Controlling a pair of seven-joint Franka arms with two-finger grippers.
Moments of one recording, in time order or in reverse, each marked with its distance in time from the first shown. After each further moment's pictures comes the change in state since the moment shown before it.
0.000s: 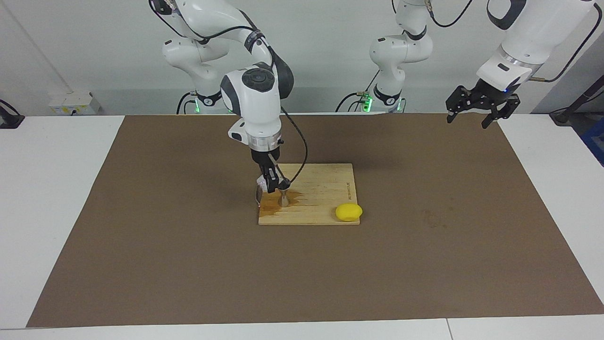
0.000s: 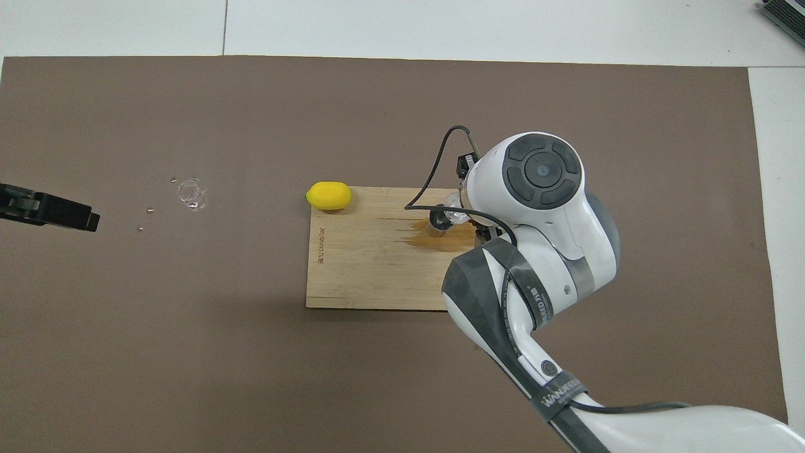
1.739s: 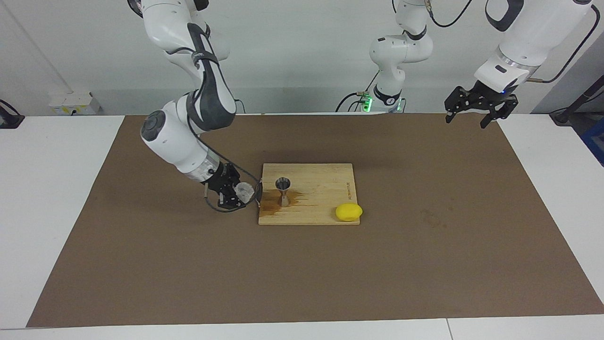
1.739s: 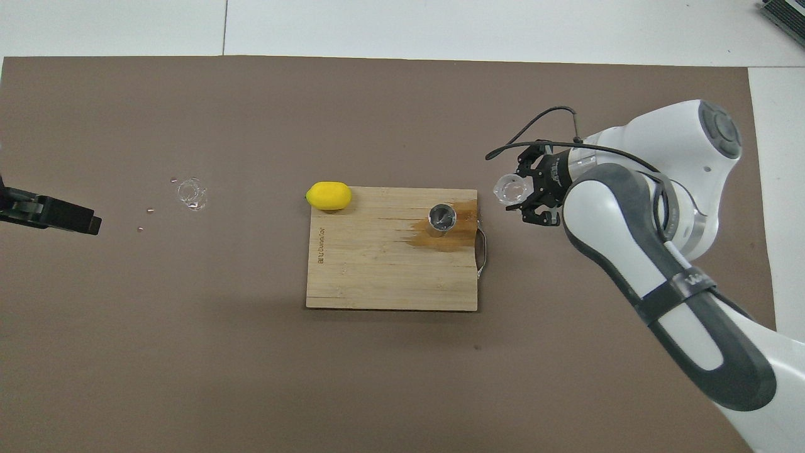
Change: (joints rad) left arm -0.017 -0.004 0.013 -0.009 0.008 -0.003 -0.001; right arm -0.305 0.023 -0.003 -0.110 0.605 0.043 -0.367
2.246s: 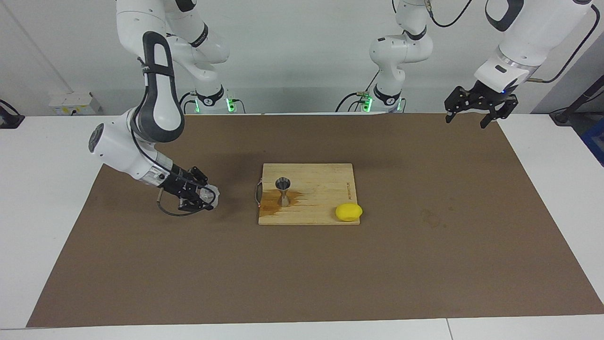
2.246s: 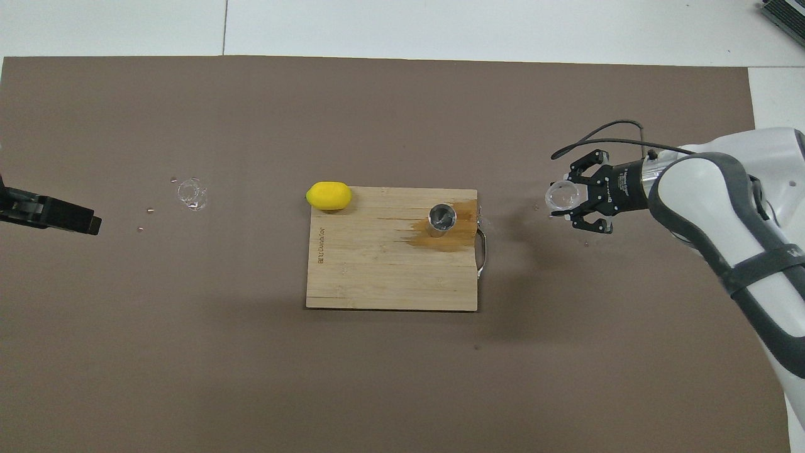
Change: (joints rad) left arm 0.000 0.000 0.000 0.000 0.000 0.000 0.000; right arm -0.213 -0.015 0.000 -0.115 0.196 -0.042 -0.307
